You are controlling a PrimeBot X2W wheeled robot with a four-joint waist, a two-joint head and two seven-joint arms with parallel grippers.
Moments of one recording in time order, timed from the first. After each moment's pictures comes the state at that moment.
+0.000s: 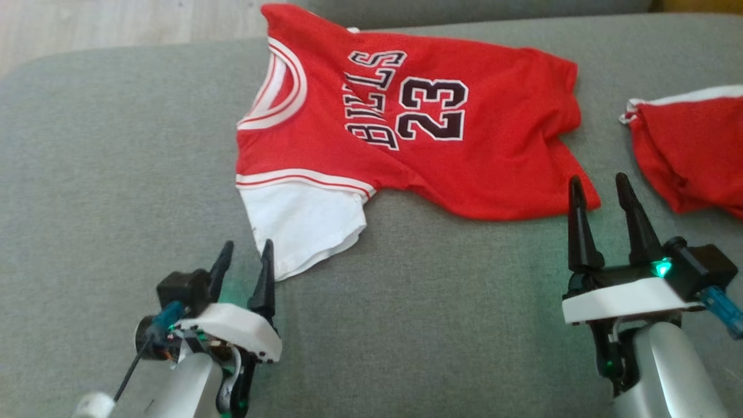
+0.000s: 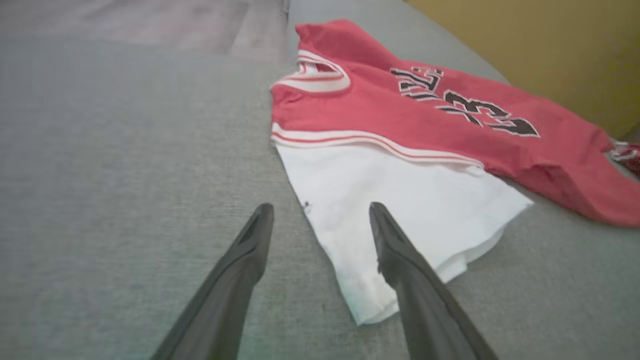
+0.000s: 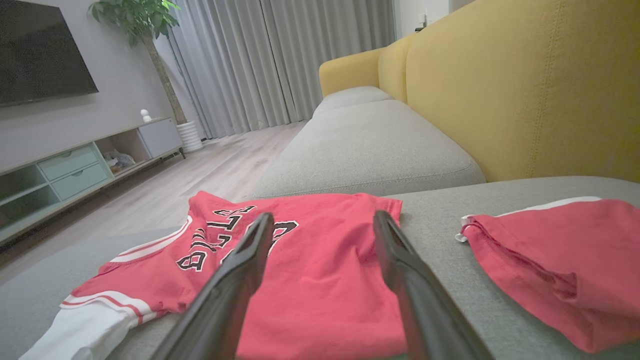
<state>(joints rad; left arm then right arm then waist) -0.25 0.12 -0.34 0.49 -0.46 0.01 -0.11 -0.14 -0.05 0.04 0.19 0.22 0.13 -0.23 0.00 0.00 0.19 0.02</state>
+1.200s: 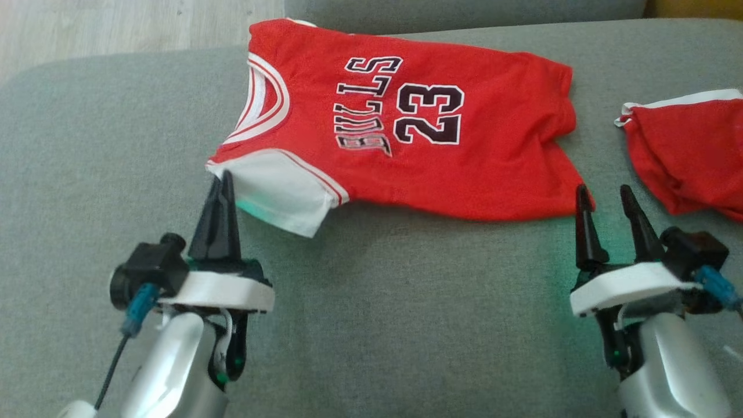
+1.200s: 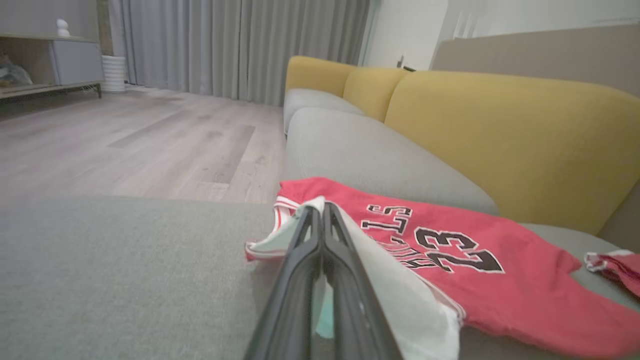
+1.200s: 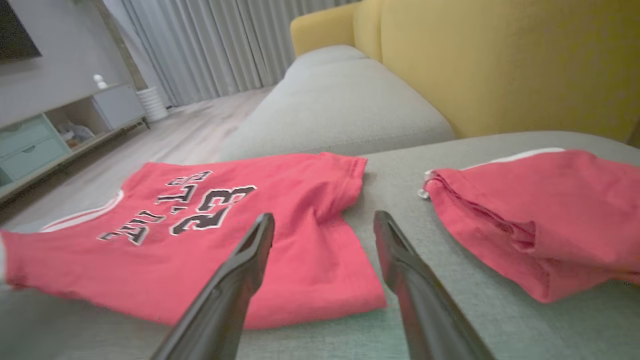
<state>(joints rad) -0.30 0.14 -0.33 0.31 -0.42 0.06 -0.23 -0.21 -0.05 -0.02 0.36 0.20 0.13 -0.17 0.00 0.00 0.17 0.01</state>
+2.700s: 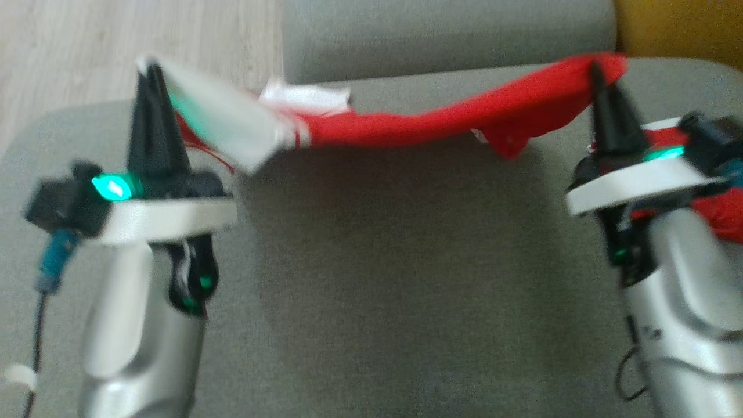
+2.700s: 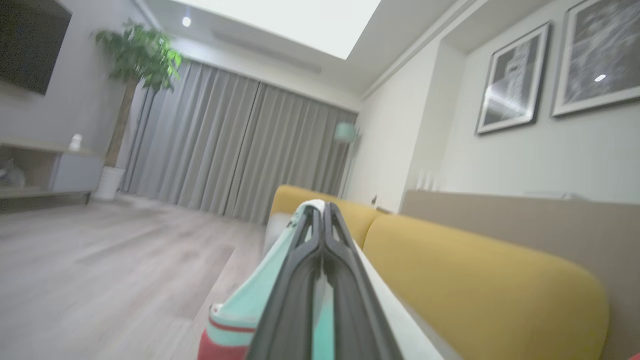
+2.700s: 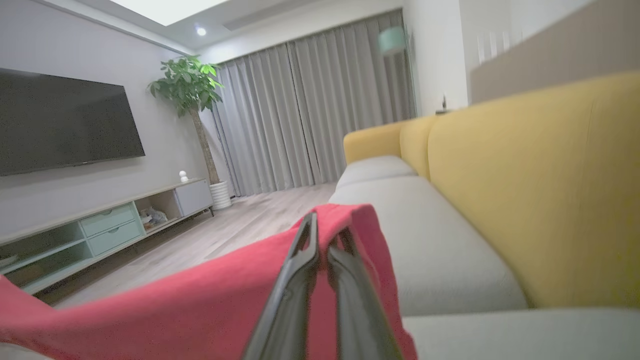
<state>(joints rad) -0.41 0.08 -0.14 0.17 -0.42 -0.01 -0.24 -0.47 -0.09 0.11 0.37 0.34 0.13 -0.14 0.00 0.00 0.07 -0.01</state>
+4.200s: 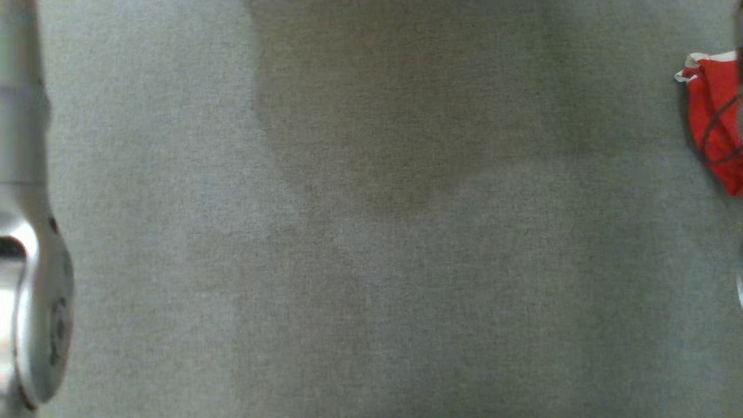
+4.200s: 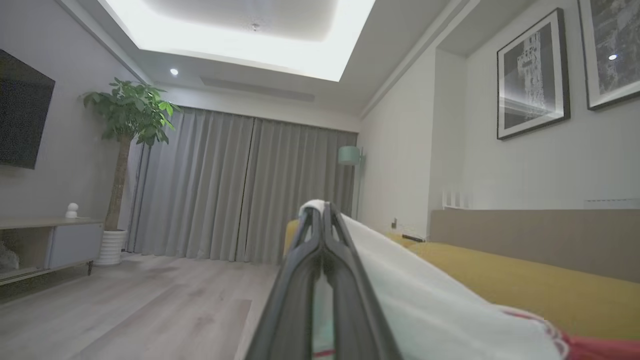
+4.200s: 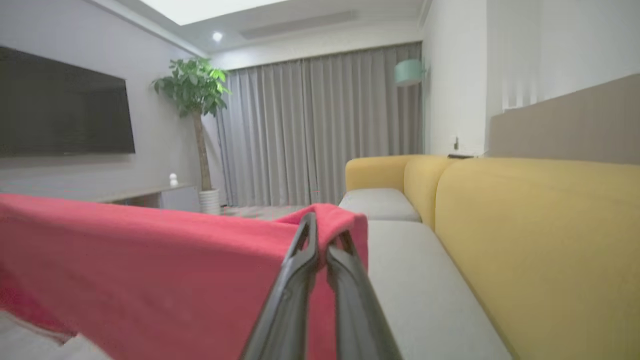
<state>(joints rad) -1.38 0.21 -0.15 0.72 -0.44 -0.12 -0.23 -1.27 -0.24 0.20 0.75 0.35 0.13 -0.16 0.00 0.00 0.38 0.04</state>
